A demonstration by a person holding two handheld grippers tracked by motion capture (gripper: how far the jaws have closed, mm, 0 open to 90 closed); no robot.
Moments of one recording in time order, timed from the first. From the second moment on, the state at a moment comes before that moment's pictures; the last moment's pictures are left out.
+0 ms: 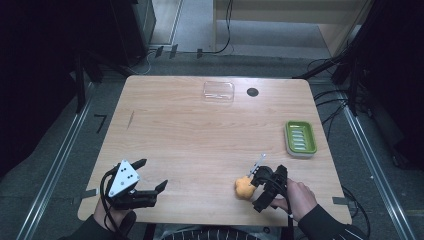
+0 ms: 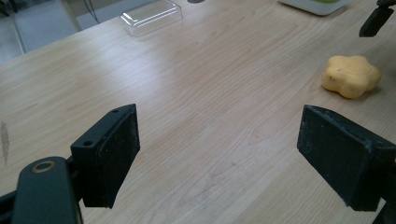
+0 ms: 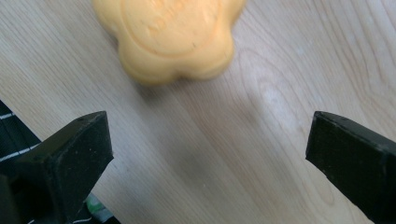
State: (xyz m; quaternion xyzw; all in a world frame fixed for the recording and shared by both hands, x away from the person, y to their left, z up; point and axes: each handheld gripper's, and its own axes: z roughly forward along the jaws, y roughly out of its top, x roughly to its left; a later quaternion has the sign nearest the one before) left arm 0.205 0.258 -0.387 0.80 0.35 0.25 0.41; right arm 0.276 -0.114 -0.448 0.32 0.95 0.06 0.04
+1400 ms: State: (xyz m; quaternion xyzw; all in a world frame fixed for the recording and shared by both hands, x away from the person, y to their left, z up) left arm 0.205 0.257 -0.386 0.80 0.35 0.26 0.41; right arm 0.305 -0.061 -0.463 0.27 0.96 0.04 0.02
